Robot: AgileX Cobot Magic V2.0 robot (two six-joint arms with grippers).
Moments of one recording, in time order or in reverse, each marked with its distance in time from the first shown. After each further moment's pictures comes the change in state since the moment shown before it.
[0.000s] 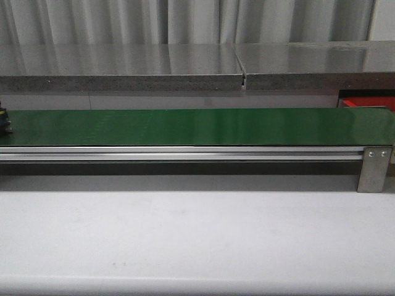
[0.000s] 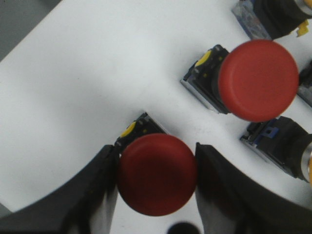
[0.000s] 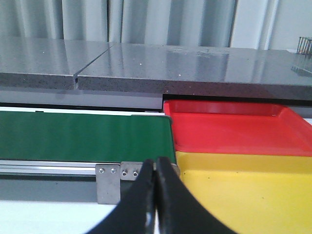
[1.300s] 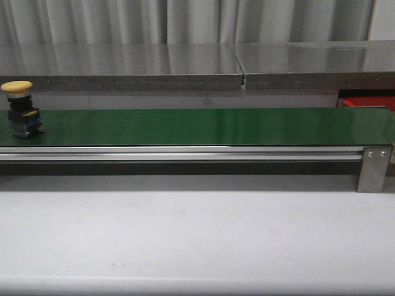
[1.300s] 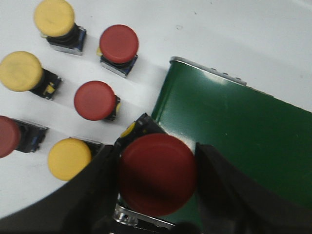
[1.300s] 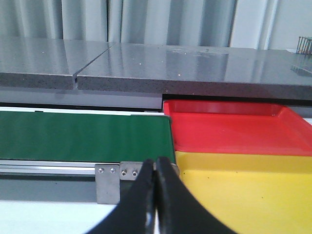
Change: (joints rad) left arm -0.351 -0.141 -0.209 0.015 0.170 0.027; right arm 0.000 0.000 0.000 0.000 0.000 0.000
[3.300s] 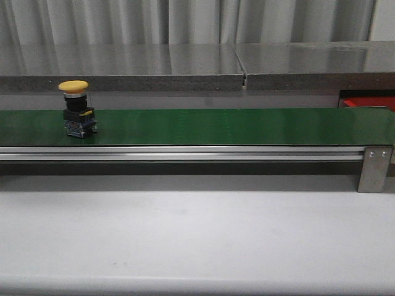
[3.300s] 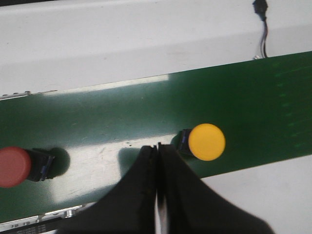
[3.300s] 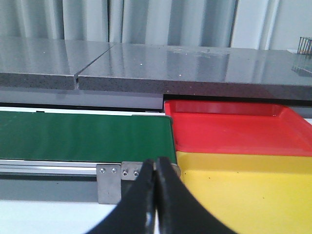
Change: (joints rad) left arm -0.440 -0.227 -0.014 -0.017 0.118 0.077; right arm 0.000 0.000 0.000 0.000 0.000 0.000
